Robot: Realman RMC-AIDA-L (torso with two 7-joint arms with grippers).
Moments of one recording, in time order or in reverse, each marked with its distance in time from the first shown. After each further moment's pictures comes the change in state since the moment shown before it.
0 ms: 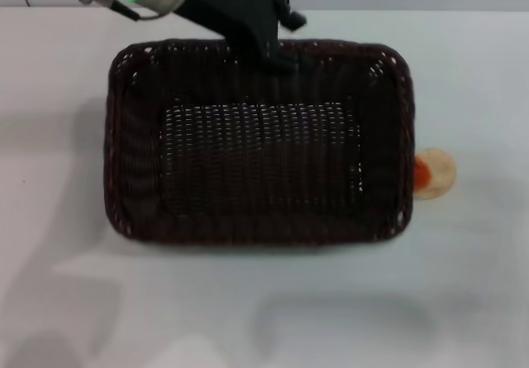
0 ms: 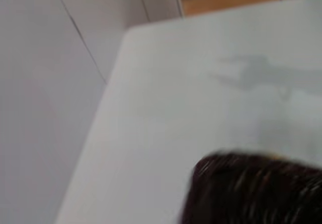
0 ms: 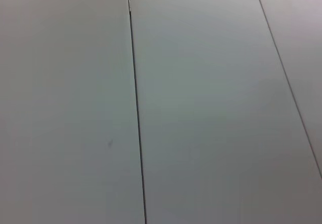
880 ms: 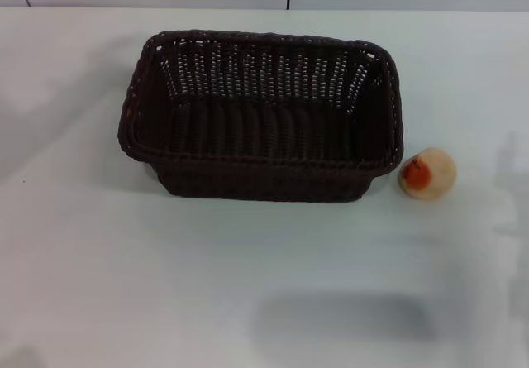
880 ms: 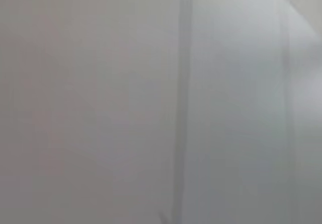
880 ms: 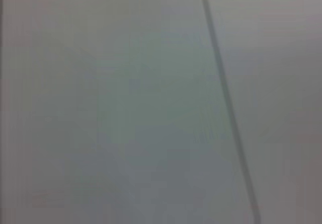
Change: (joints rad) left arm 0.426 -0.002 -0.460 0.144 -1.002 0.121 0.226; right arm -0.023 0.000 -0.215 0.080 0.006 0.126 0.006
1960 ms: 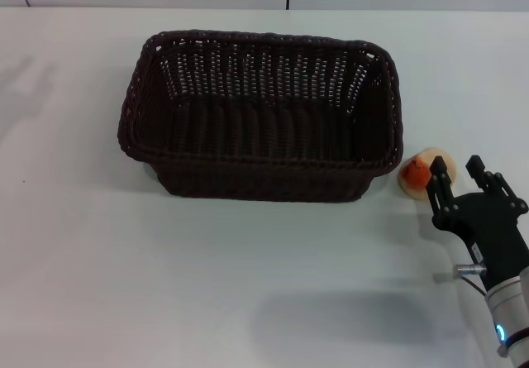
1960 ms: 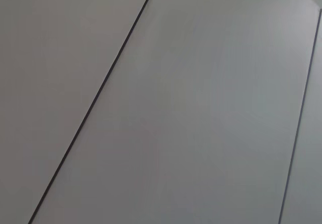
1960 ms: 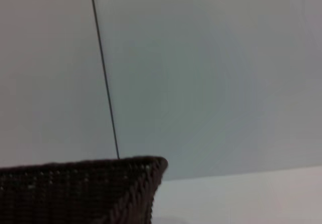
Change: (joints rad) left arm 0.137 0.007 -0.142 0.294 -0.228 -0.076 0.138; right arm -0.031 -0.006 -0.135 0.040 0.006 0.415 0.003
